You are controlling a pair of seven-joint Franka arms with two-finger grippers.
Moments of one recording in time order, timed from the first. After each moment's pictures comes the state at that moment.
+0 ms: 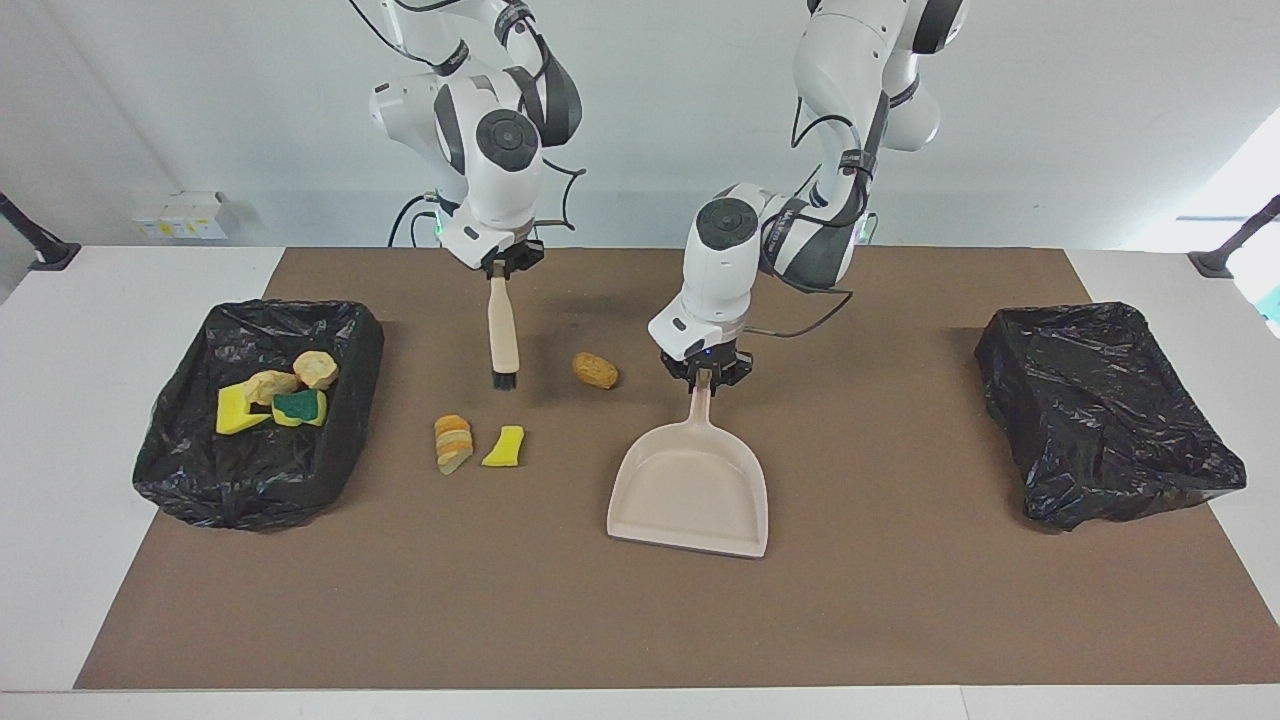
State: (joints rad) left arm -0.59 0.31 -0.03 -1.81 0.02 2.12 -0.32; right arm 0.26 -0.16 0.09 -2.23 -0.13 1.74 0.21
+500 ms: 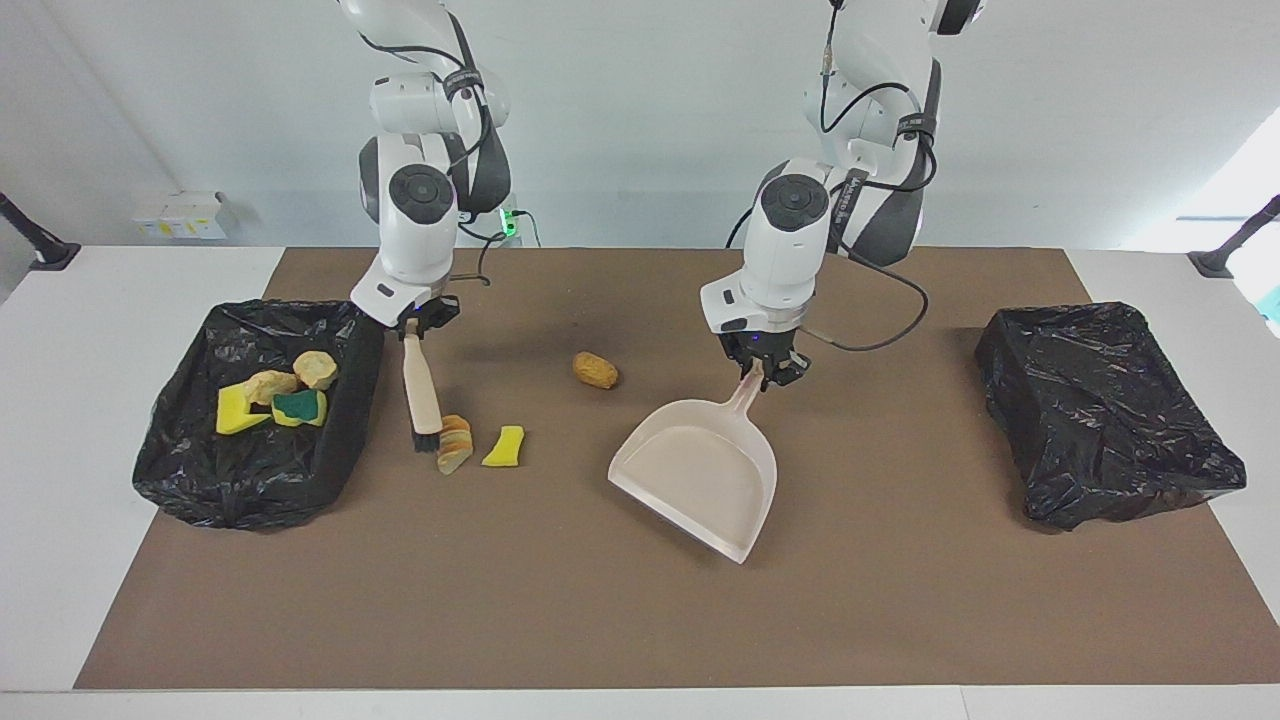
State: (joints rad) left arm -0.49 0.22 -0.02 -1.80 0.05 1.99 0.30; right arm 0.04 -0.01 0.08 -2.23 -0.36 2.01 0.03
